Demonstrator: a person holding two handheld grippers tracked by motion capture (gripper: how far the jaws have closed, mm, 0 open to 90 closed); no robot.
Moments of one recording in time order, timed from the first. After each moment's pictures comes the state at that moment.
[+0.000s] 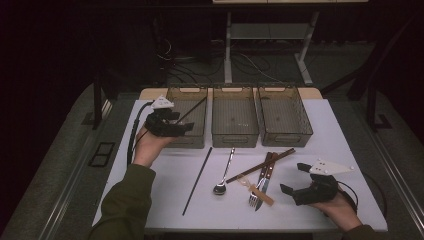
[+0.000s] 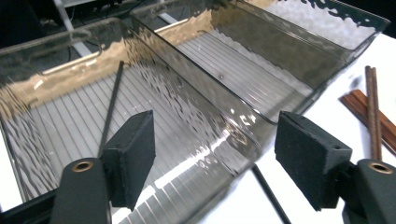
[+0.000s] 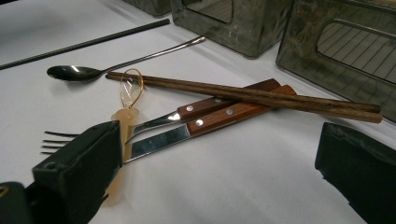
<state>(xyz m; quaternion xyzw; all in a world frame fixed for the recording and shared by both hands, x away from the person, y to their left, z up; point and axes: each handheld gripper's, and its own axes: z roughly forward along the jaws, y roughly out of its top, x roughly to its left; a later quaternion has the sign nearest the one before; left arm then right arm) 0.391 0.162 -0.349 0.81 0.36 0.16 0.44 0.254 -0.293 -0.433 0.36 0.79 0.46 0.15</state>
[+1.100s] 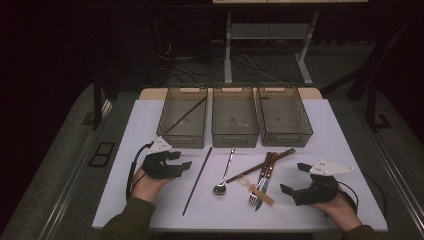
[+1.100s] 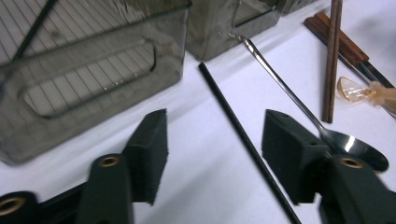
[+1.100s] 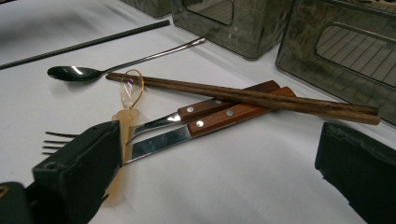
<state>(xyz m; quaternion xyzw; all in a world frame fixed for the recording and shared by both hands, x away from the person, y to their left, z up) 0.310 0.170 -0.415 0.81 0.37 0.11 0.43 0.253 -0.293 -0.432 0.36 0.79 0.46 0.15</state>
